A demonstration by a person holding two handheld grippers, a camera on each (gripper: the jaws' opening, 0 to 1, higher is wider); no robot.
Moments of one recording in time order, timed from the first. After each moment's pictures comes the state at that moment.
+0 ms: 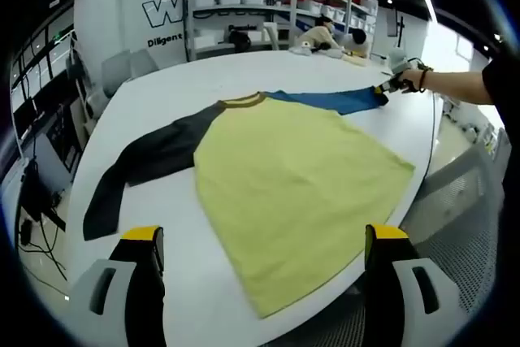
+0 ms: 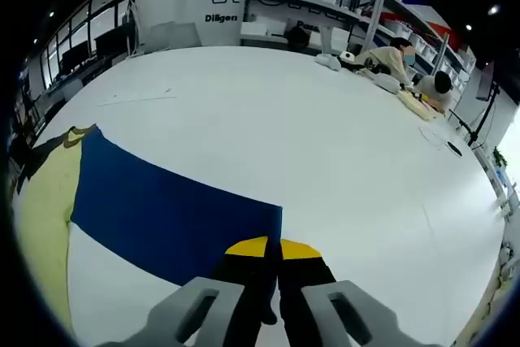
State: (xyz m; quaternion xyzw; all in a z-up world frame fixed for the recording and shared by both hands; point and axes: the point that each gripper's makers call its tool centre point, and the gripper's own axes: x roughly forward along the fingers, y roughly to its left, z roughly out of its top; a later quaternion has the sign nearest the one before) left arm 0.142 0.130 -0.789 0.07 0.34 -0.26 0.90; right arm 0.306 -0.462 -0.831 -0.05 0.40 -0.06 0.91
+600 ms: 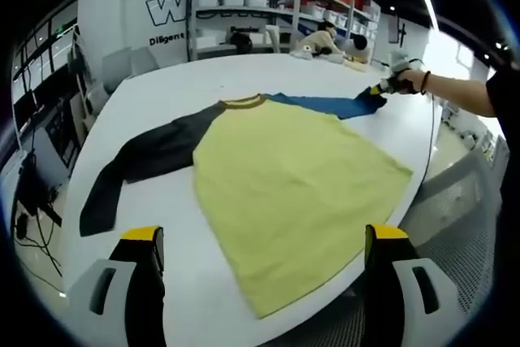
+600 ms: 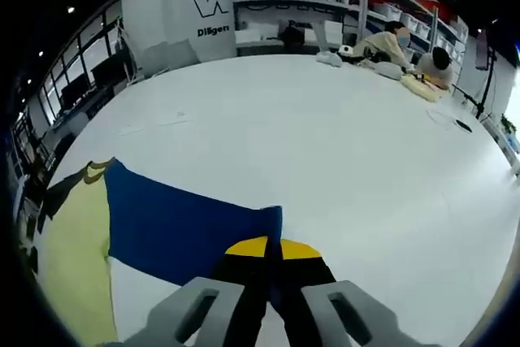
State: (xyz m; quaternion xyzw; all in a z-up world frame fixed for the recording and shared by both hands) left arm 0.141 0.129 -0.789 0.06 0.34 -0.26 0.90; right arm 0.308 -0.414 -0.807 0.04 0.39 -0.04 0.92
